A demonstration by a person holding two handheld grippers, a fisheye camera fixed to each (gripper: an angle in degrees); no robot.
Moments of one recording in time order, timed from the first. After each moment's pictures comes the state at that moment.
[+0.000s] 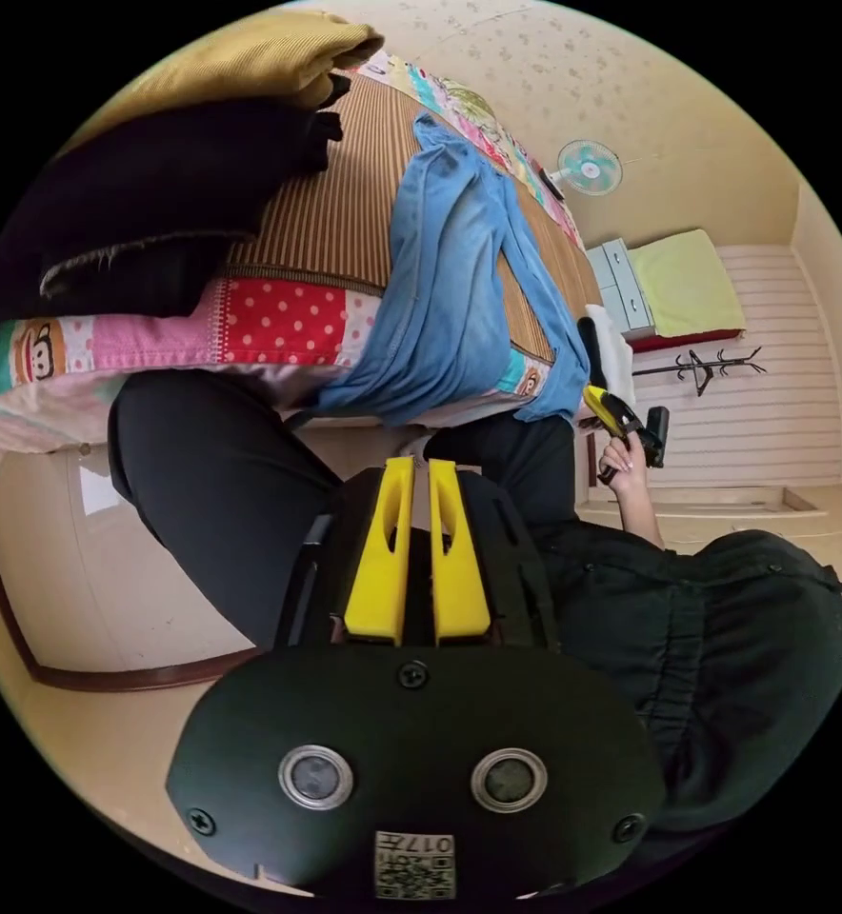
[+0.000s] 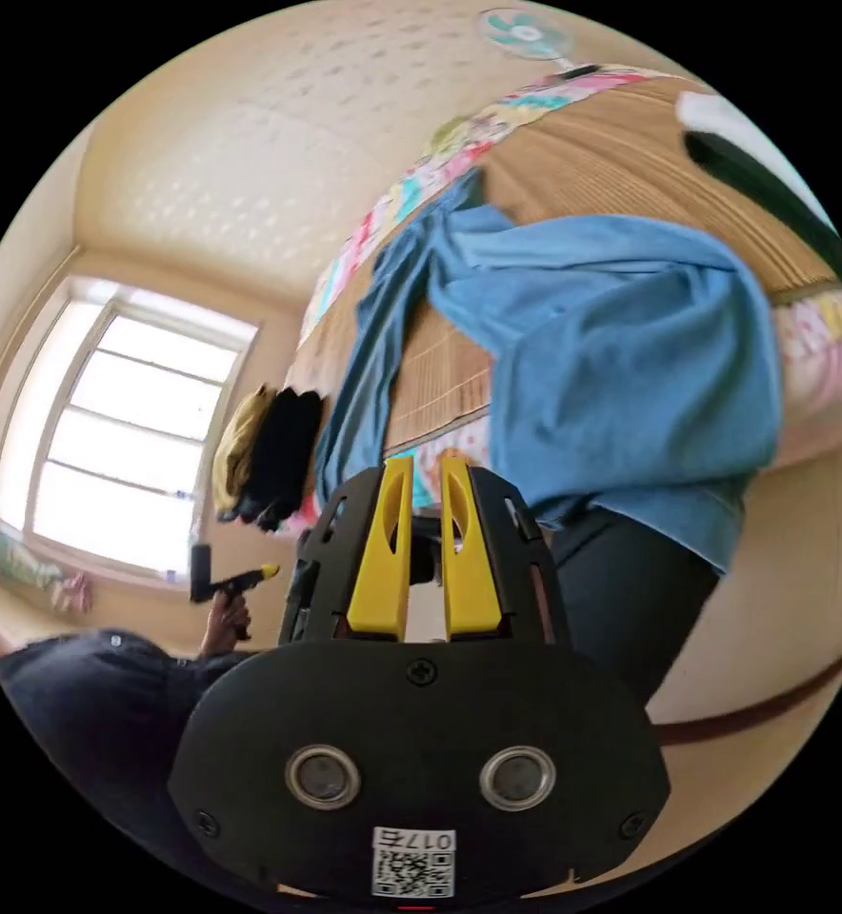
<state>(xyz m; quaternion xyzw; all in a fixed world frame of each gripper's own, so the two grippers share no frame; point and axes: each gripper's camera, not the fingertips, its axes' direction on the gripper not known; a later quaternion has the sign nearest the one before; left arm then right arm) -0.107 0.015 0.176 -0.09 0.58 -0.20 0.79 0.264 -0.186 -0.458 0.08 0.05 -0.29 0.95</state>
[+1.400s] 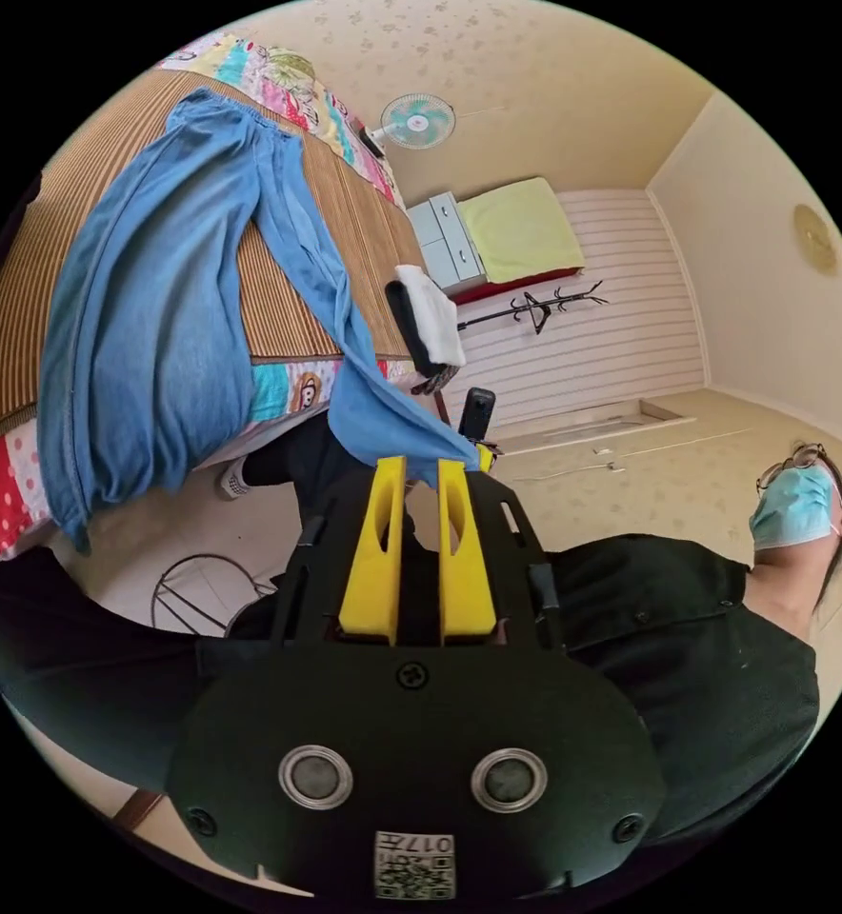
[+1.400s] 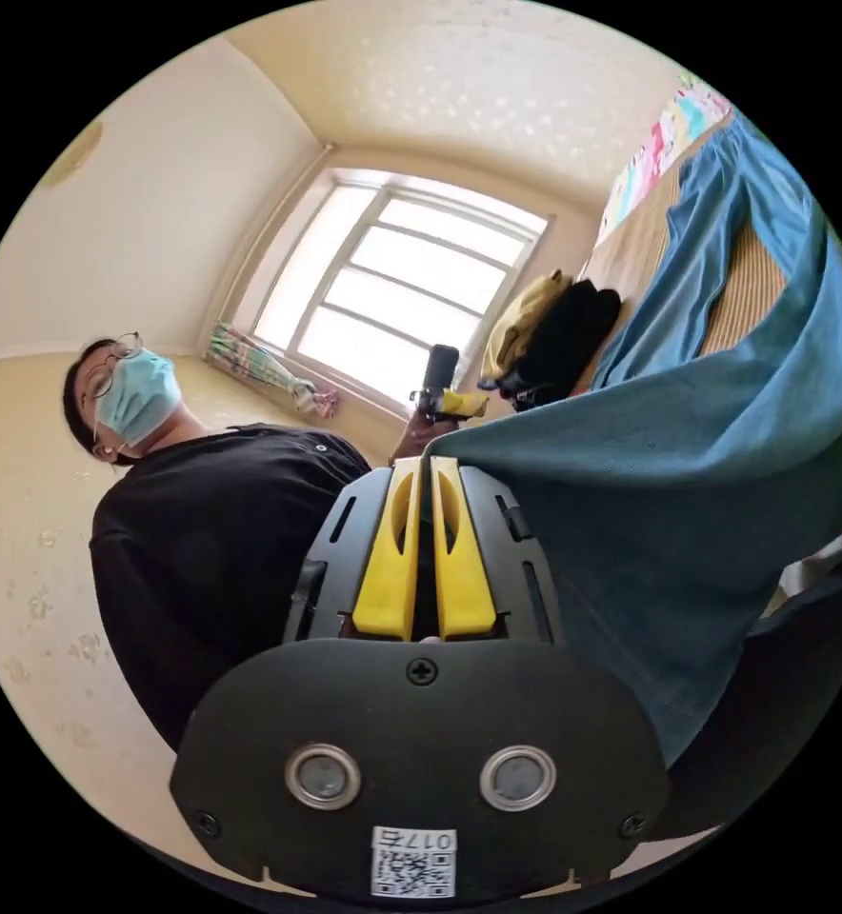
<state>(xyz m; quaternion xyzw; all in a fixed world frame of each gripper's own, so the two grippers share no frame) -0.016 -0.084 0.132 -0.05 0.75 -0.06 0.65 0.354 -0.015 -0.513 -0.31 -0.30 -0.48 0.77</state>
